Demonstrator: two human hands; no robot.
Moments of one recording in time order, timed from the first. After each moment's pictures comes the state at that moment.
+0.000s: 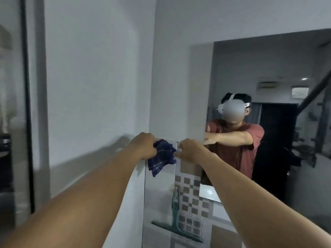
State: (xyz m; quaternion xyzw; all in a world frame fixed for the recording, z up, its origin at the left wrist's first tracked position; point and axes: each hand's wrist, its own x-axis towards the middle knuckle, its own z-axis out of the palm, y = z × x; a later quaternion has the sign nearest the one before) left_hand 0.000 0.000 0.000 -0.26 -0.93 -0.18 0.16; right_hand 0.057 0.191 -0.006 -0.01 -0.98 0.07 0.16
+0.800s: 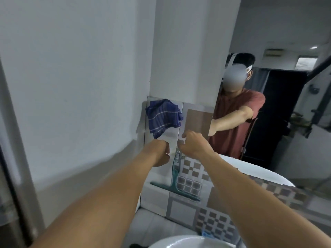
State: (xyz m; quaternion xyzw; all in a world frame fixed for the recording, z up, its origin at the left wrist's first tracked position) left_hand -0.022 0.045 -0.155 -0.29 -0.93 -0.21 0.02; right_hand 0.044 0.189 -0.113 -0.10 -0.97 0.14 0.16
